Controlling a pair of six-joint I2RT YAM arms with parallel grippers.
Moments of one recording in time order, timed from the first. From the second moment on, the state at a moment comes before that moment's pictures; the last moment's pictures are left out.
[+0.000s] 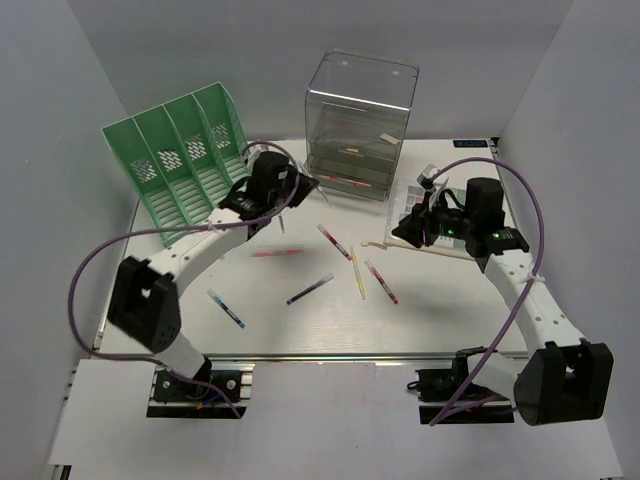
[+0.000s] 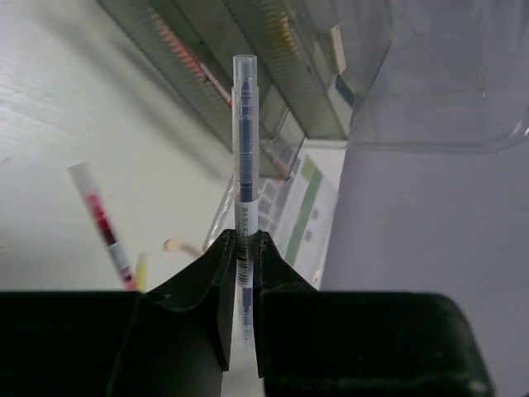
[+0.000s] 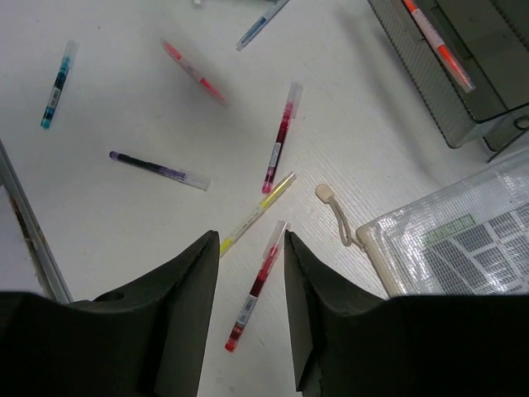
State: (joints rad) left arm -0.55 1.53 1.24 -0.18 -0.13 -1.14; right arm 0.14 1.15 0.92 -0.33 -0.83 -0.27
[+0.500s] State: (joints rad) left arm -0.55 2.08 1.74 -0.18 -0.28 -1.54; right arm 0.09 1.02 0.85 -0.21 -0.66 -0.18
